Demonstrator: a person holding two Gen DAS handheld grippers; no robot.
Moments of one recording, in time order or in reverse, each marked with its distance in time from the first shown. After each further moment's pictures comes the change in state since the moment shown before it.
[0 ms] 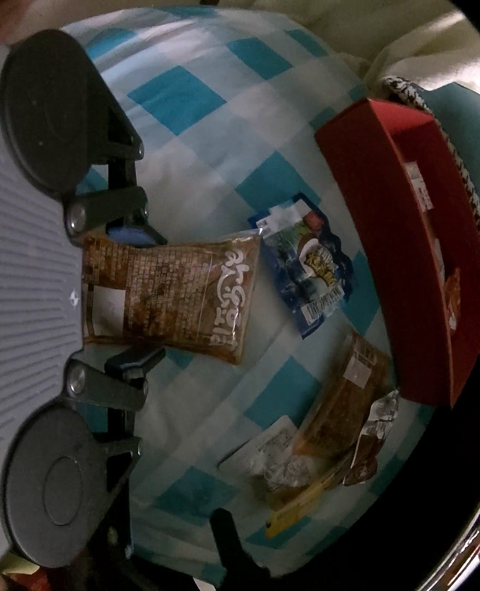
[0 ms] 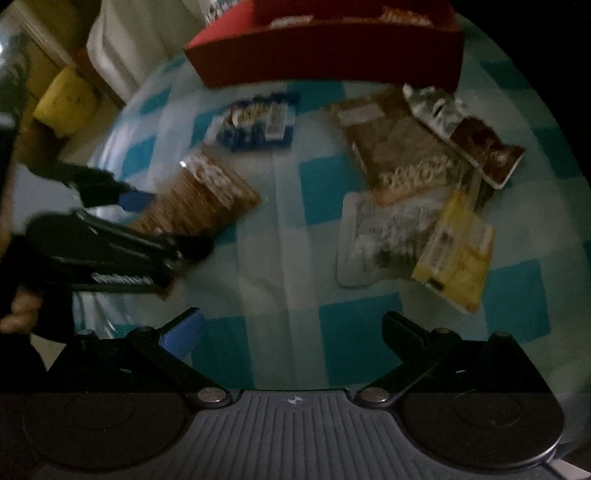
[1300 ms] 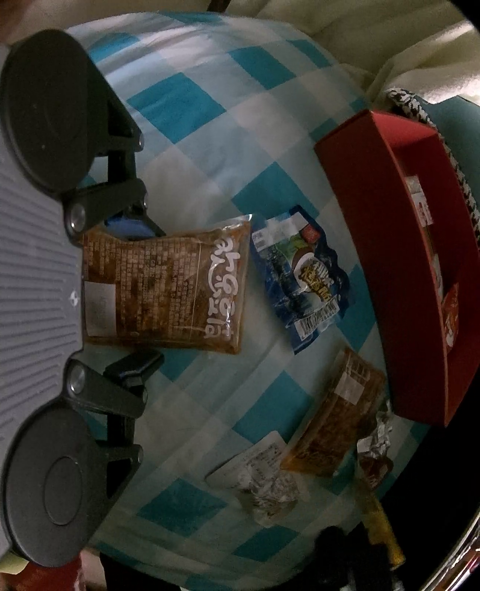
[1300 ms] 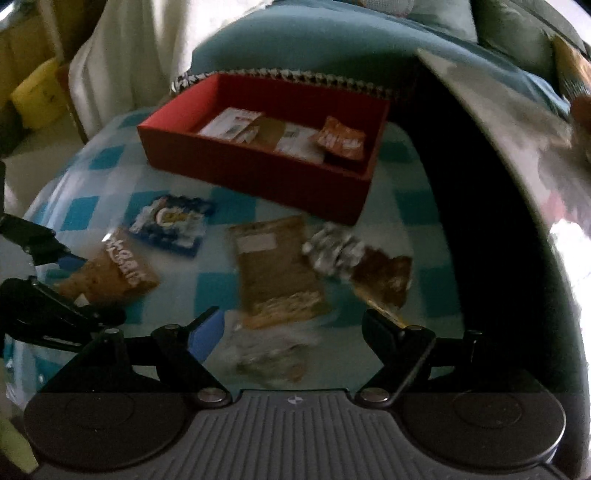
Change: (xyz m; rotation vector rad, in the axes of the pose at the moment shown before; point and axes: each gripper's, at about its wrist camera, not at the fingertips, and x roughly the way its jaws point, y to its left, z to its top) left arm 0.001 -0.001 0.006 -0.038 -0.003 0.031; right arm -0.065 -0.031 0.050 -0.207 -0.207 -0.258
